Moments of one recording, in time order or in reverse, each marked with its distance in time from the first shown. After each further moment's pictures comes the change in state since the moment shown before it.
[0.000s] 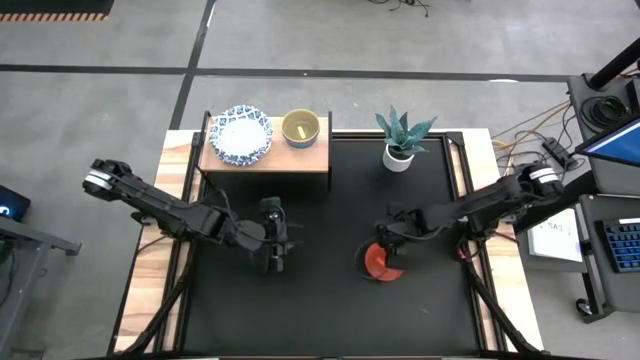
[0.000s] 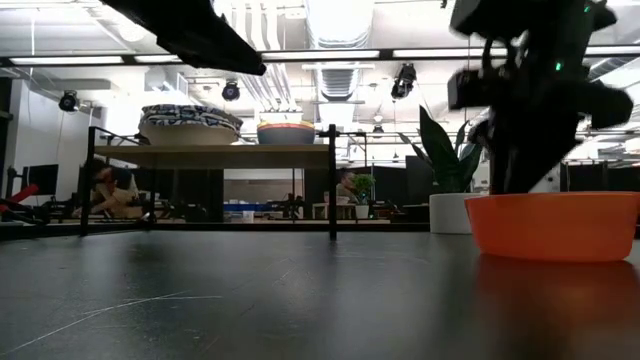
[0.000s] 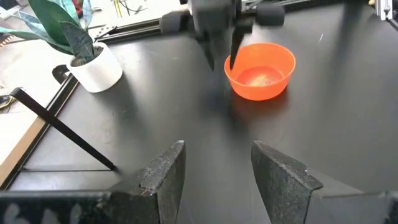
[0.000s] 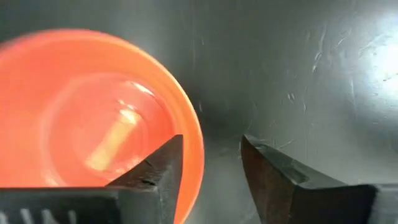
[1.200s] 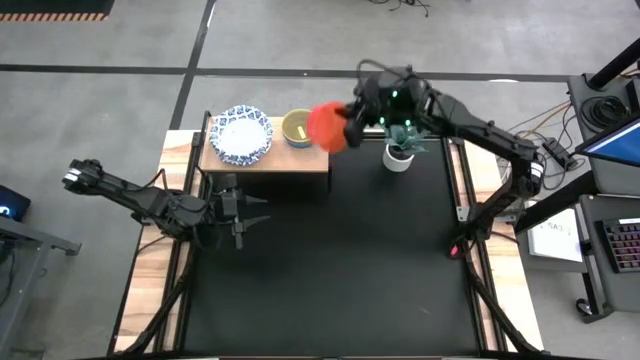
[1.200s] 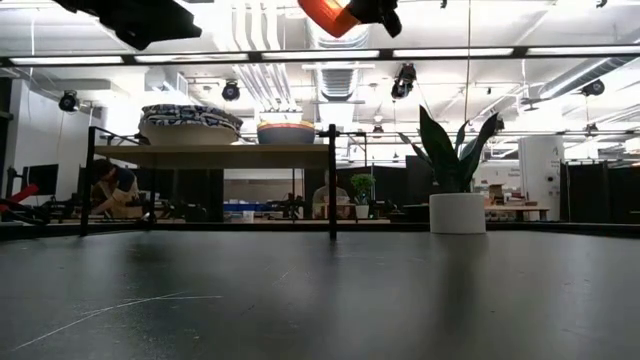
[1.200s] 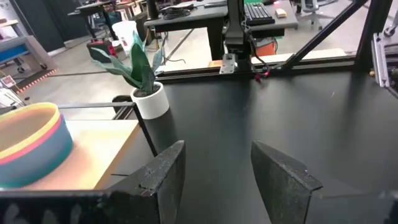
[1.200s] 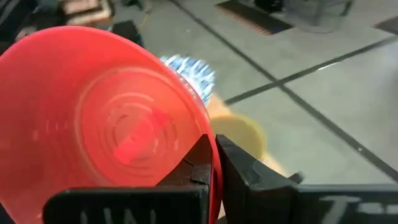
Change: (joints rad) left arm -0.004 -0.552 -0.198 -0.095 -0.087 0.044; right arm -0.617 0.137 0.969 0.007 -0.153 -0.212
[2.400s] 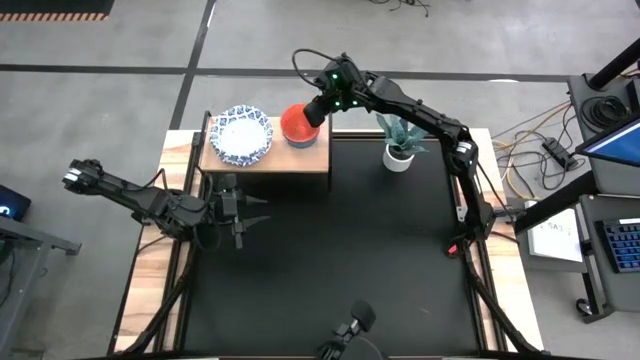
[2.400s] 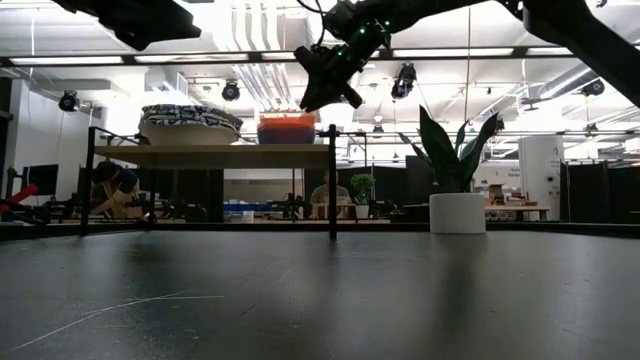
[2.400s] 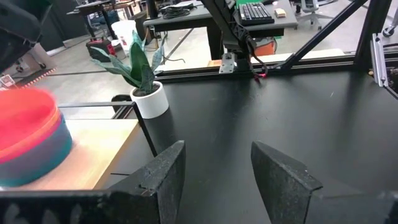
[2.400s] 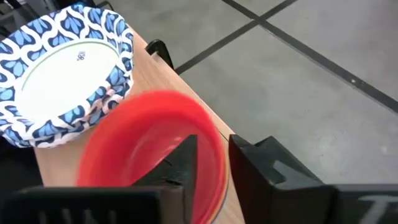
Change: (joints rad) left arm 0.000 -0.003 0.000 -0.004 0.001 -0.007; right arm -0.171 0.547 0.454 -0.120 -0.047 0.084
